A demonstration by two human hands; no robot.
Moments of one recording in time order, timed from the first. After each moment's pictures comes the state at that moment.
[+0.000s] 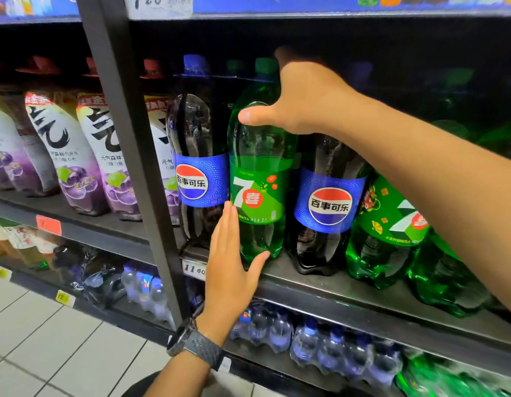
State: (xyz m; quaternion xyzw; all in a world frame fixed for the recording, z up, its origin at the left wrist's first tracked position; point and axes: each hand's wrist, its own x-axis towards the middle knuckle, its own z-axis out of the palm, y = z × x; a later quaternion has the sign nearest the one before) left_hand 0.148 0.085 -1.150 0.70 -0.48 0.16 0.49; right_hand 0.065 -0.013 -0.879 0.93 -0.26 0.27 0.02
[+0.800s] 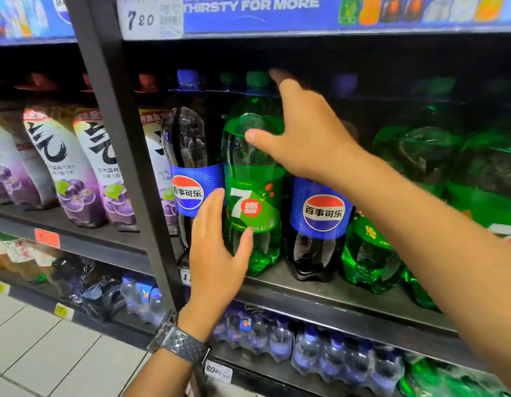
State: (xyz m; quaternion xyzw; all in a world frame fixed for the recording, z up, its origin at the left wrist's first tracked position) left_hand 0.151 0.092 -1.098 0.67 -0.44 0.18 0.56; right_hand 0.048 -0.011 -0.910 0.90 -0.22 0.36 -0.05
